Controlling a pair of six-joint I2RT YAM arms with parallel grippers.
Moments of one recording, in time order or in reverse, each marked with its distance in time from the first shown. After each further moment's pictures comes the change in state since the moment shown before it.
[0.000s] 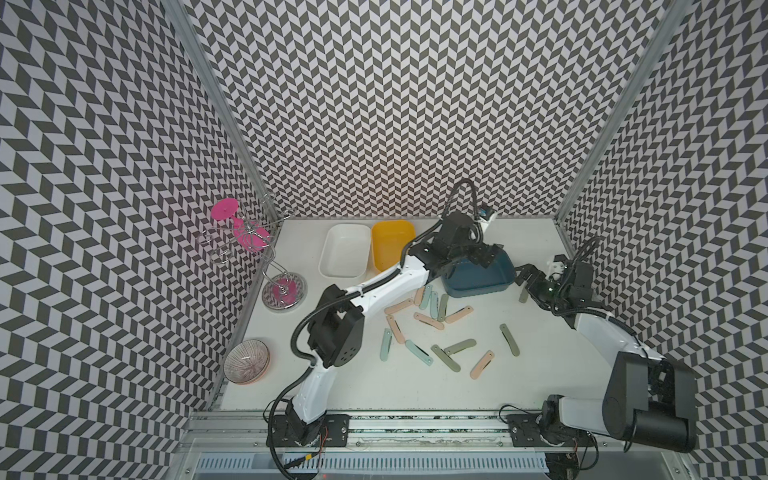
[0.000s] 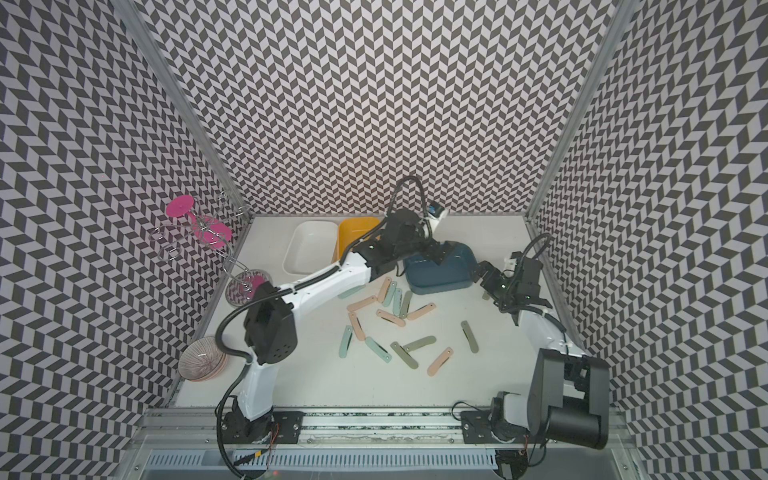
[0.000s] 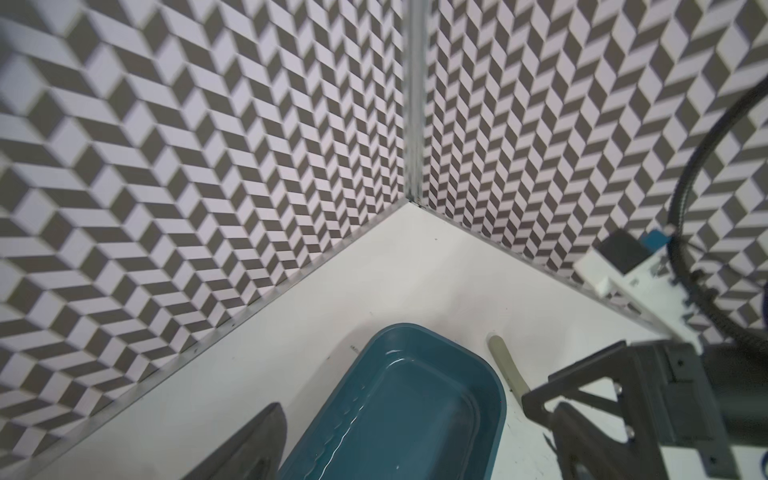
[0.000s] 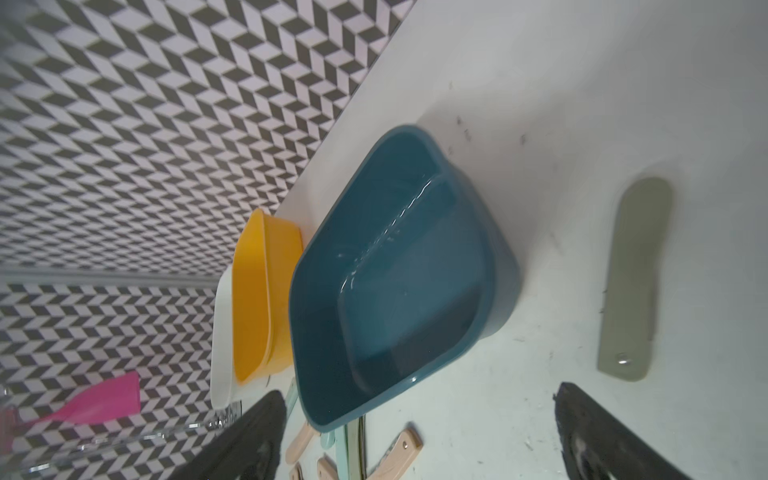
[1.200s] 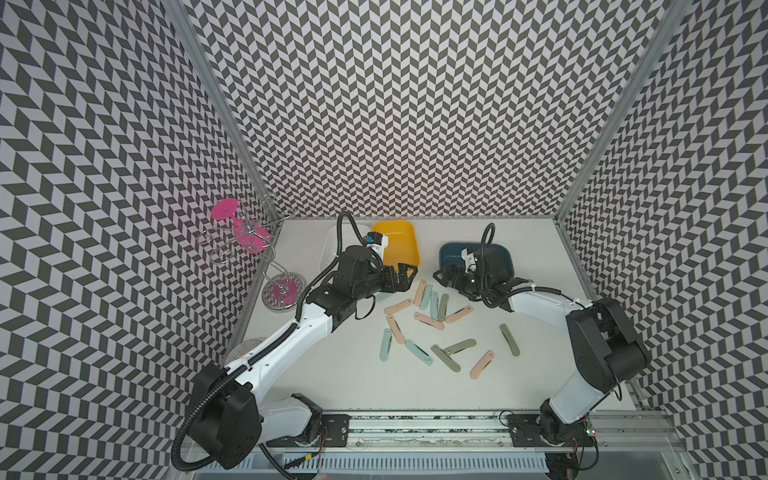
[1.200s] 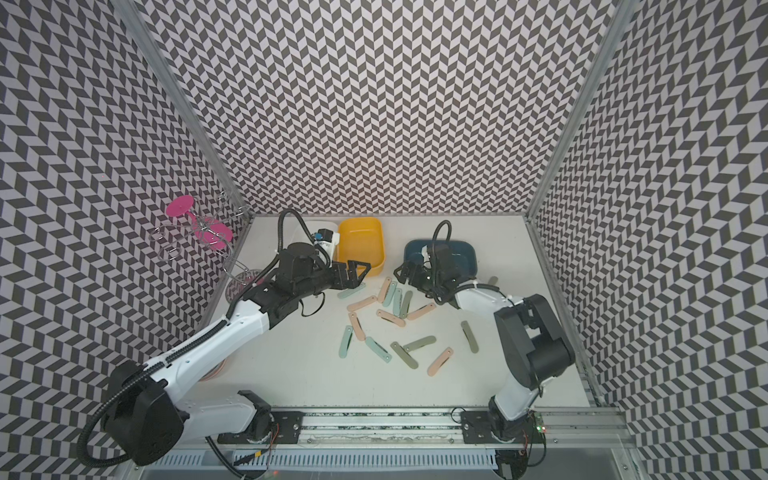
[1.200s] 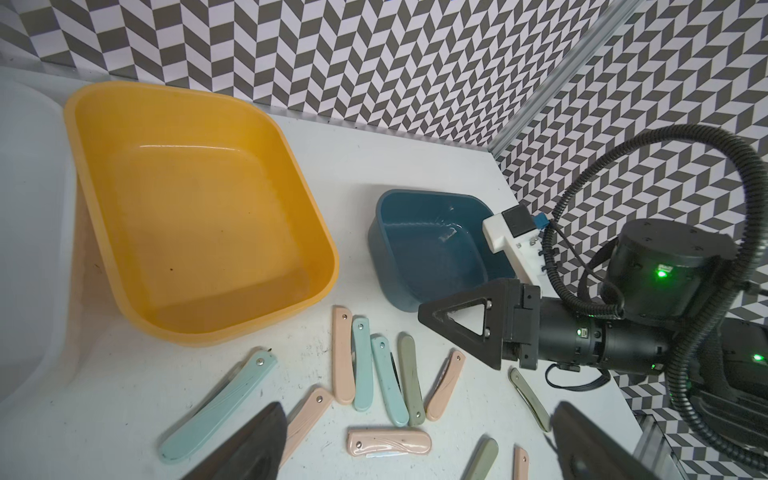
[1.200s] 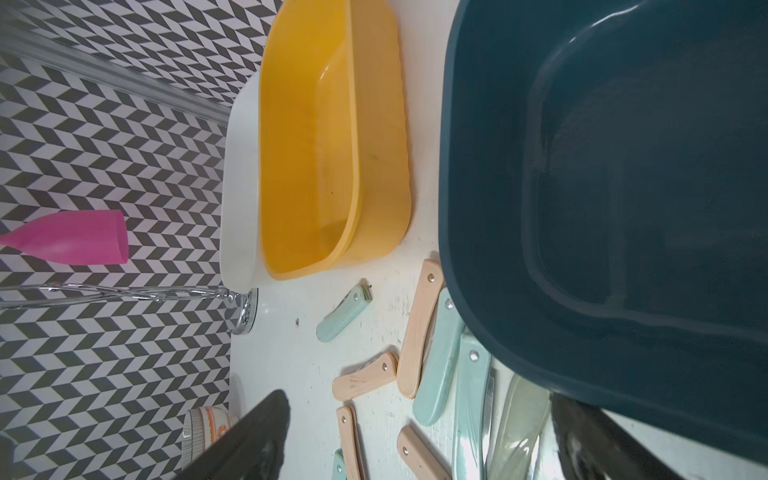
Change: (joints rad) left arm 0.287 -0.734 -0.844 -0.026 0.159 -0.442; right arm 0.542 0.368 0.264 0.097 0.159 0.154
